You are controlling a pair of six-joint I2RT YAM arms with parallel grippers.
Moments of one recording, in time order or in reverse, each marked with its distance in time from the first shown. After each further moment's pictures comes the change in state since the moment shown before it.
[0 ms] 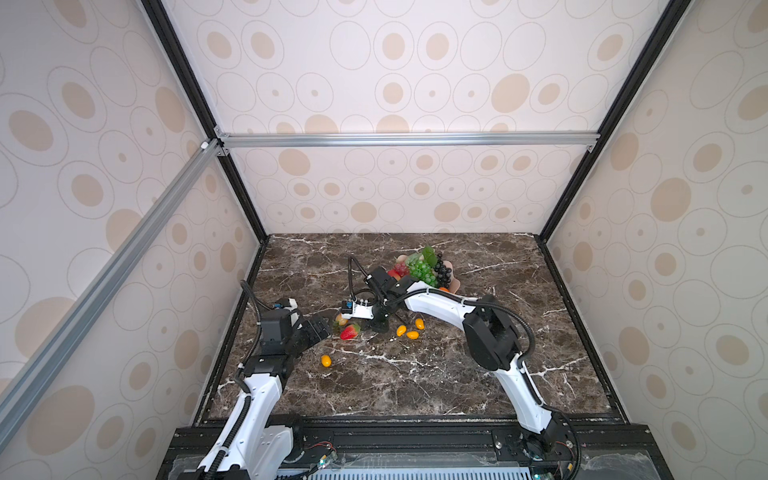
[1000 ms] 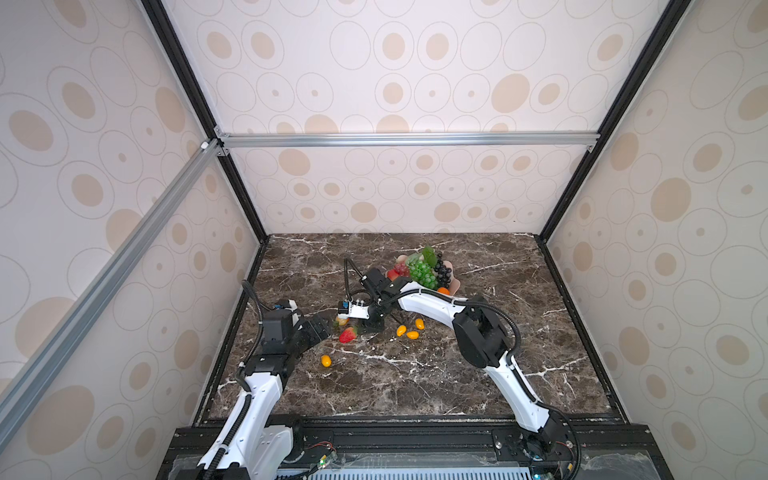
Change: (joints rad) left arm -0.010 0.011 0.002 -0.033 -0.052 -0.002; right arm 0.013 0.158 0.156 -0.058 -0.008 0.002
